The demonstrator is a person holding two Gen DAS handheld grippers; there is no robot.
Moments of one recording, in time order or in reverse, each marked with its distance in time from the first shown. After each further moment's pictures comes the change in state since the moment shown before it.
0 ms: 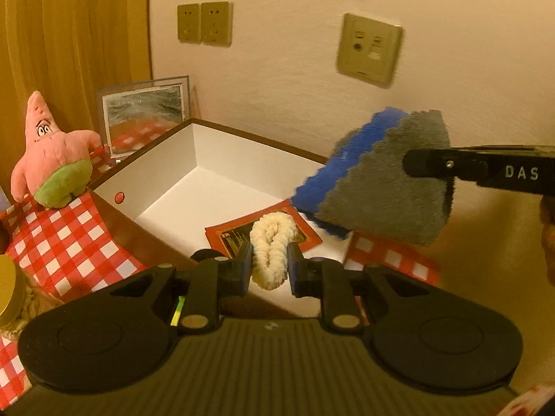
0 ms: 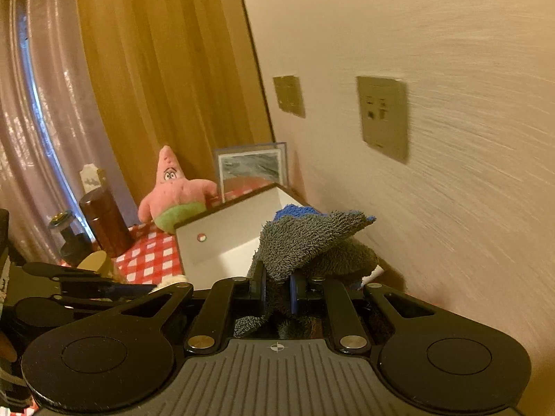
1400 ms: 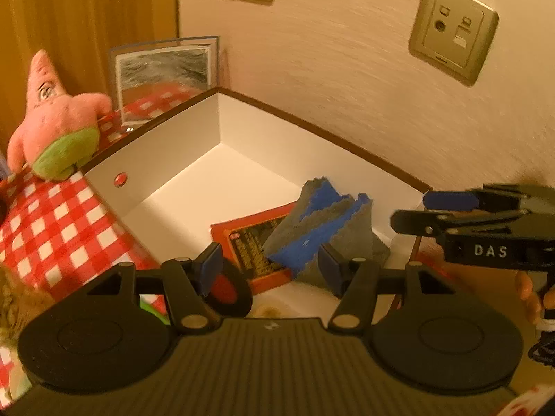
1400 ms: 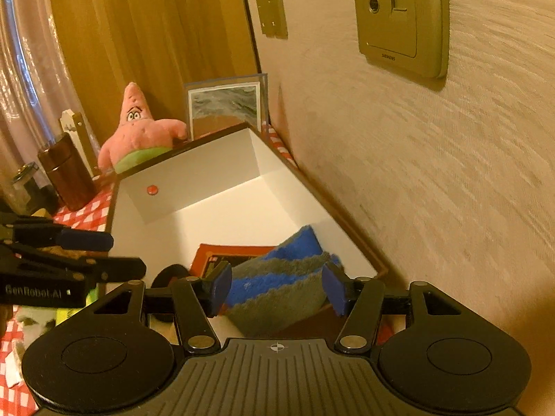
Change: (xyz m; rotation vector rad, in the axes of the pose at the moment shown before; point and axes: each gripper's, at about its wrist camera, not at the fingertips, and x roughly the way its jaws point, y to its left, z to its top) left arm 0.072 0.021 0.027 -0.118 0.114 0.087; right arm 0.121 -0.063 -0.001 -0.044 0.209 -0.004
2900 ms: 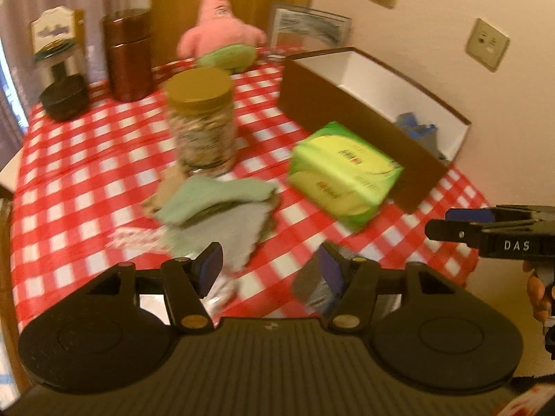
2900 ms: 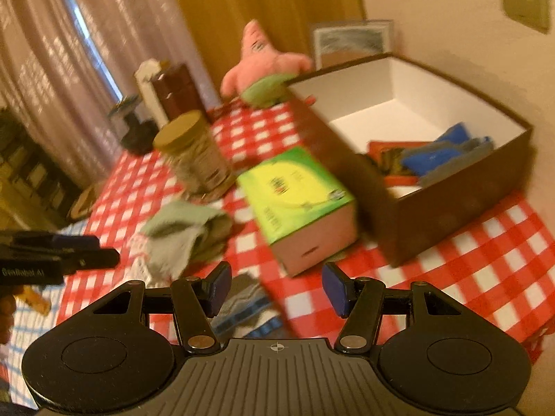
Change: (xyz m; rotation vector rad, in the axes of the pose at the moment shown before) left arm -0.202 0.154 -0.205 -0.209 0.024 0.123; right arm -0.055 0.211 -0.124 -0.012 0.123 0.168
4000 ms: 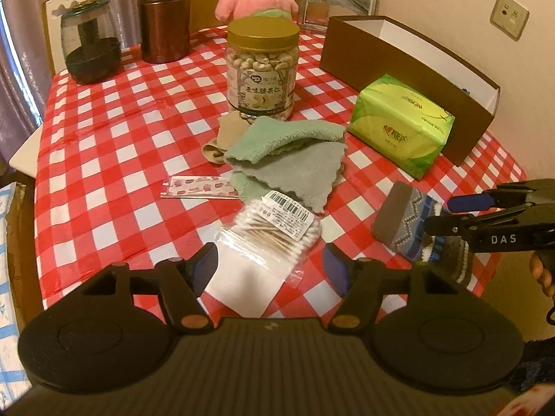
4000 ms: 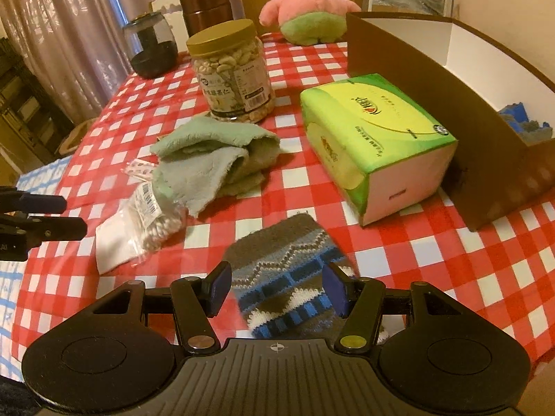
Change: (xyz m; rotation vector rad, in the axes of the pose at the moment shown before) left arm 0.020 0.072 -0.051 0.040 0.050 0.018; right arm 0.082 0.064 -0.044 -0.130 0.141 -0.061
